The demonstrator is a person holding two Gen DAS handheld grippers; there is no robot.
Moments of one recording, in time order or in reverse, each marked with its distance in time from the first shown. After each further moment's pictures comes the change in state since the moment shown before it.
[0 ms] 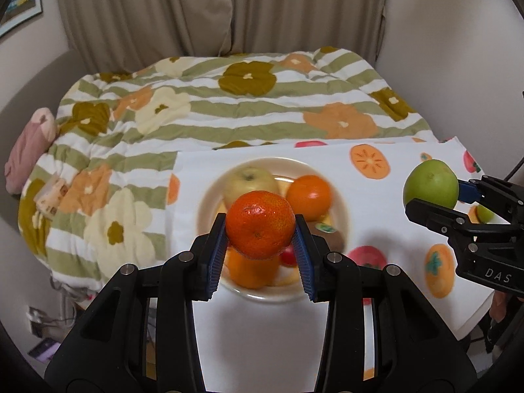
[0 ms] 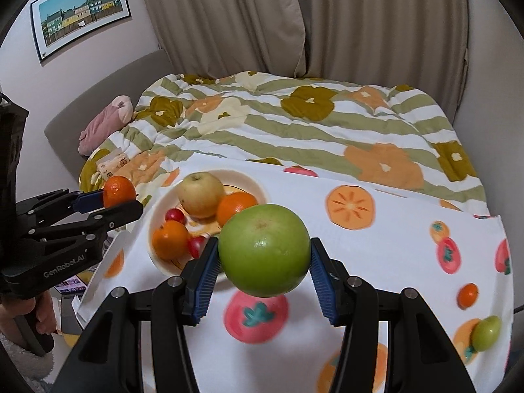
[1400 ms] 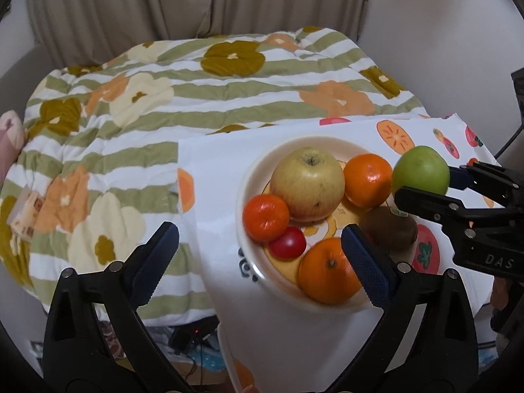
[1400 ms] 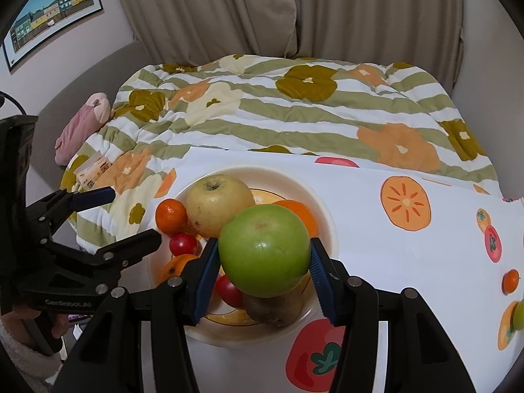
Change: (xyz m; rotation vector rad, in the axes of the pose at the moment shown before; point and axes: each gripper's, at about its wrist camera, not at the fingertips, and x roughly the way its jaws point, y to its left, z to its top) left arm 0.067 0.080 -0.003 0.078 0.065 -0.127; right arm 0.081 0.057 0.019 0.070 0.064 -0.053
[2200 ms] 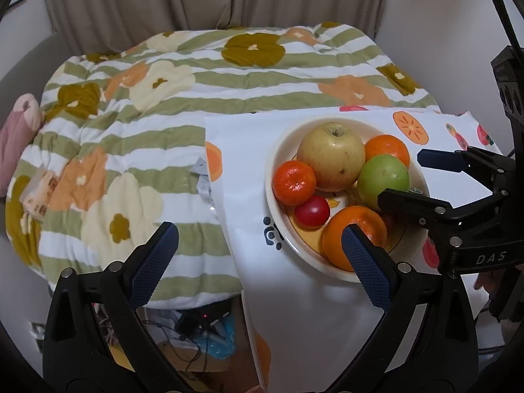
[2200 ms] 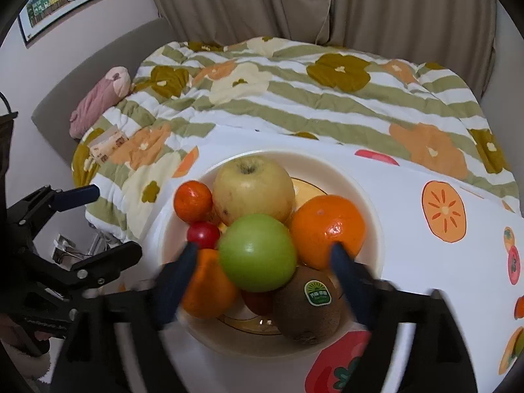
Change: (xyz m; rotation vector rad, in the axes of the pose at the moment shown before) left arm -0.012 0.014 -0.023 -0.042 0.022 0.061; right arm 0.026 0.019 0.000 -0.070 0.049 0.070
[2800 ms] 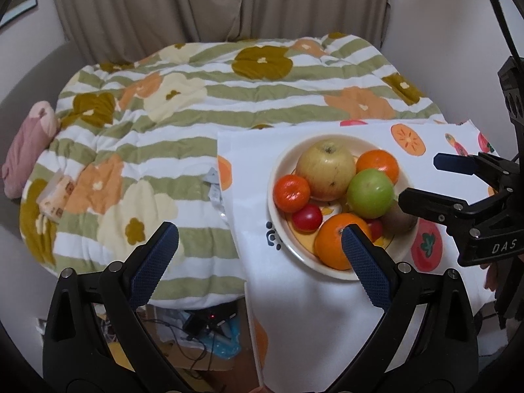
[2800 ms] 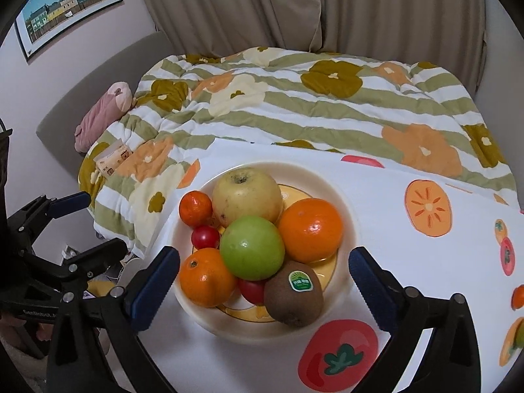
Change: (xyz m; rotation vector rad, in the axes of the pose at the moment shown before) left arm -0.039 -0.010 0.006 -0.005 -0.046 0.055; right arm -0.035 -0.011 -0.001 0.033 -0.032 0.015
